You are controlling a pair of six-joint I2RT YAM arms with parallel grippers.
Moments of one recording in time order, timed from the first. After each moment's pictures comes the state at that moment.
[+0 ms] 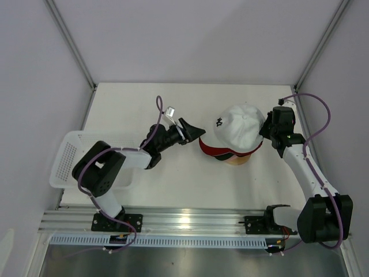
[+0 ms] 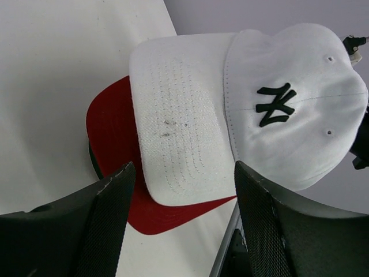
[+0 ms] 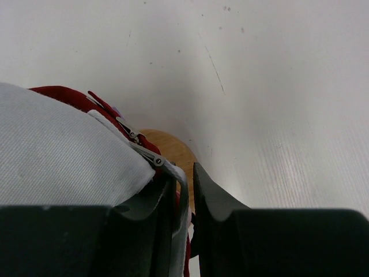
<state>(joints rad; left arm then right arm) -0.59 1.69 0.69 0.93 0.31 -0.98 0.09 1.21 0.93 -0.35 0.16 0.39</state>
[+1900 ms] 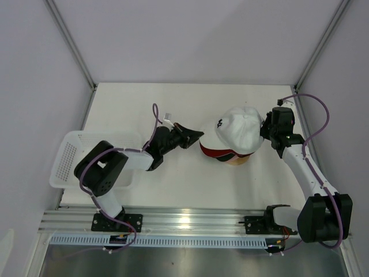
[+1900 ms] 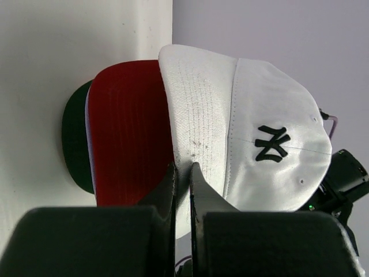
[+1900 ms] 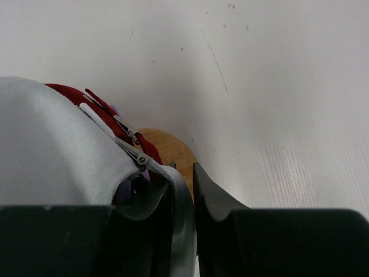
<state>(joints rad) -0.63 1.73 0.68 0.88 0.21 -1.43 0.09 1.21 0.92 -0.33 0.14 0.39</state>
